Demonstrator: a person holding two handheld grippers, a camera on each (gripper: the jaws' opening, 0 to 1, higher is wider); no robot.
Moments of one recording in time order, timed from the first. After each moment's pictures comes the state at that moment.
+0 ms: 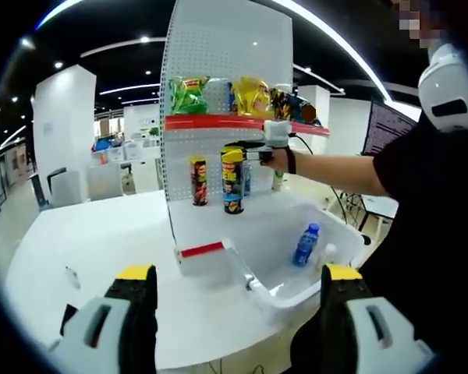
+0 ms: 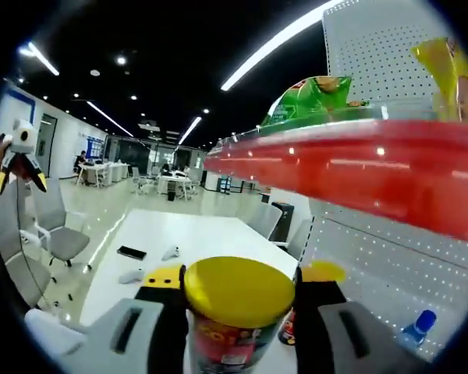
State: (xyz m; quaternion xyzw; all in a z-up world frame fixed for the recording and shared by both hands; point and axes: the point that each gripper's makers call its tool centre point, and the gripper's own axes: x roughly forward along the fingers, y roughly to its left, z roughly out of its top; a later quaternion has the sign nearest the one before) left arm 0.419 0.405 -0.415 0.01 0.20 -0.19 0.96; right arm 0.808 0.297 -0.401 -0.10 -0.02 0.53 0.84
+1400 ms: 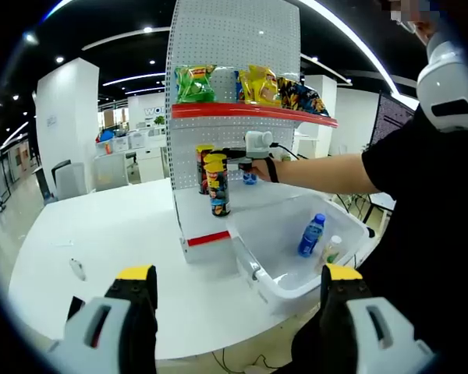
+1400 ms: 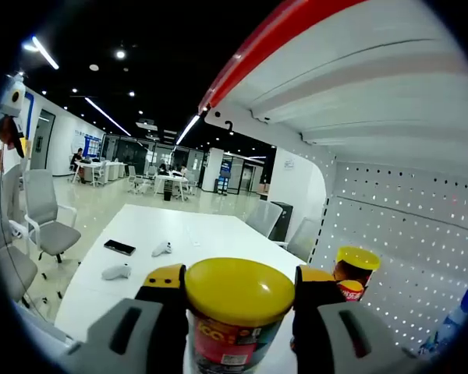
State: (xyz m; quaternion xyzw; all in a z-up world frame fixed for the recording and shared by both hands) left arm 0.417 0.413 -0.421 0.01 0.24 -0.18 0.95; right arm 0.836 0.355 -0.463 -0.10 -0.03 0.53 0.84
